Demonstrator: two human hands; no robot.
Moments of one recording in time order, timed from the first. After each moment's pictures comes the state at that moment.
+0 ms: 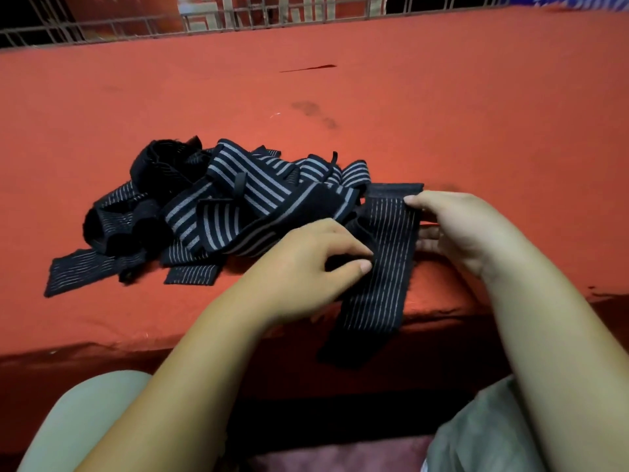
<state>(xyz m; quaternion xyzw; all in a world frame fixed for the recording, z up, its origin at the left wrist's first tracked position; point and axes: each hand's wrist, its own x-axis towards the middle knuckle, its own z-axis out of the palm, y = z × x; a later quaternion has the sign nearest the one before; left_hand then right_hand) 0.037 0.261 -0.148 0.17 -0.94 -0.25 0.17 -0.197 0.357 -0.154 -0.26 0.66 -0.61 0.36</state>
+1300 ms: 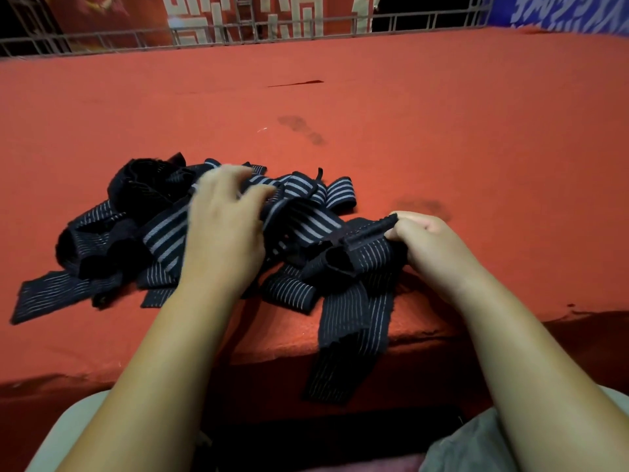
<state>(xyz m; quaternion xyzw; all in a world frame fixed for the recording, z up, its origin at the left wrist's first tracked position) 0.041 0.191 -0.144 0.29 -0.88 0.06 0.38 -0.185 0.366 -0.154 -0.43 0.67 -0.53 0.28</state>
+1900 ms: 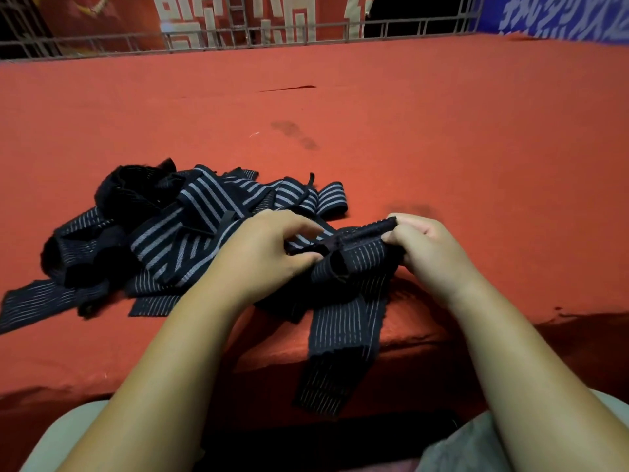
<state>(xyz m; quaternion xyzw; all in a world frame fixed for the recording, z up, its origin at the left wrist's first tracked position) 0.011 0.210 -0.146 0.21 -0.93 -0.18 0.25 -0.189 0.372 -0.154 -0.45 0.63 -0.58 0.28</state>
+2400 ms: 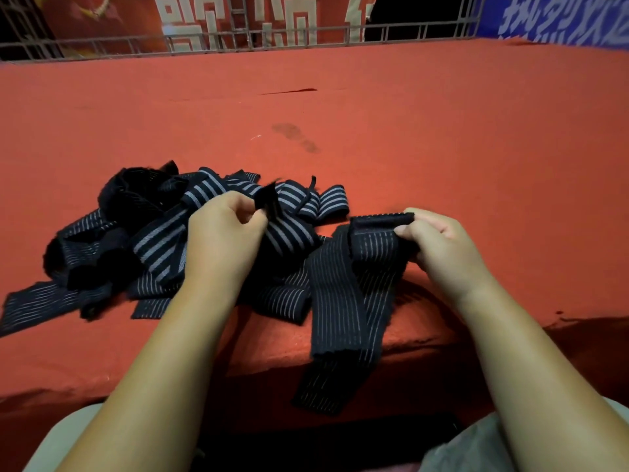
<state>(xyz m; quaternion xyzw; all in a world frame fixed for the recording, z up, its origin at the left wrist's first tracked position) 0.018 0.195 -0.137 0.45 -0.75 -0.24 0.43 -0.196 0.374 -0.153 -0.43 0.61 -0.62 0.23</state>
